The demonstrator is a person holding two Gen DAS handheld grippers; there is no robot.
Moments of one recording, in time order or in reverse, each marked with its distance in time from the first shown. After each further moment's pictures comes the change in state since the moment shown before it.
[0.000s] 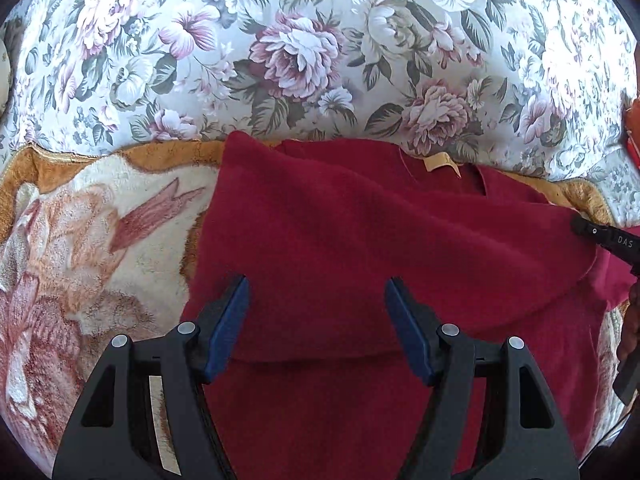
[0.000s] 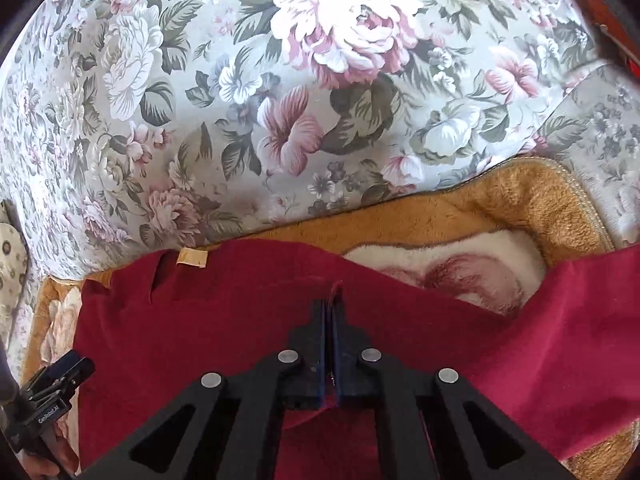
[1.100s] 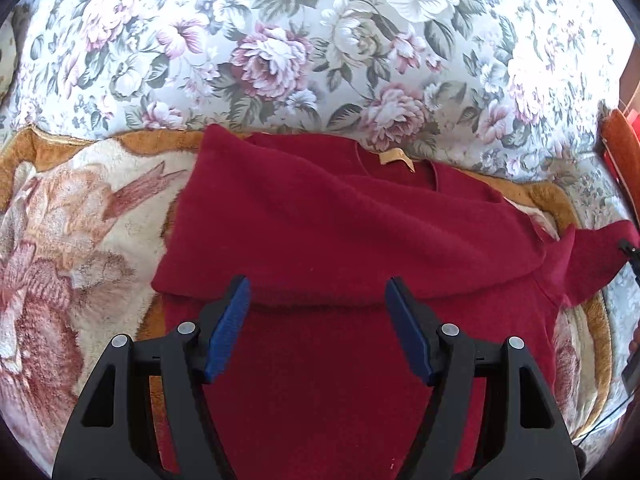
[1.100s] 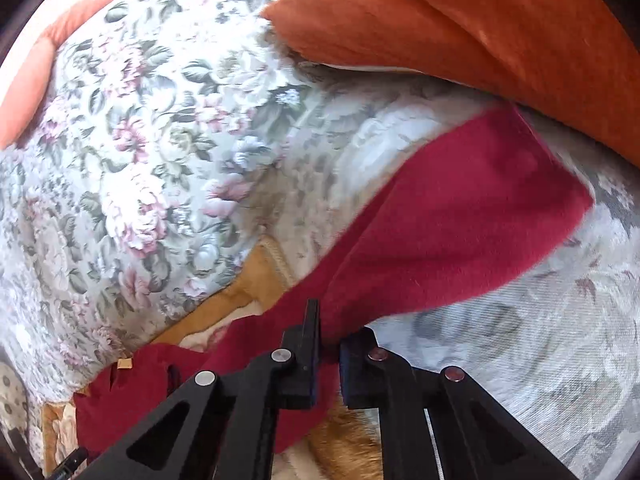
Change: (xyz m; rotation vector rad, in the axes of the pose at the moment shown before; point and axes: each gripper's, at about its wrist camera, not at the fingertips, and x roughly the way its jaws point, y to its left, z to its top) left arm -0.040 -0.017 -0.015 -0.062 -0.012 -0.076; right arm -0.151 -0.164 -0.013 0.286 -0.294 -0.104
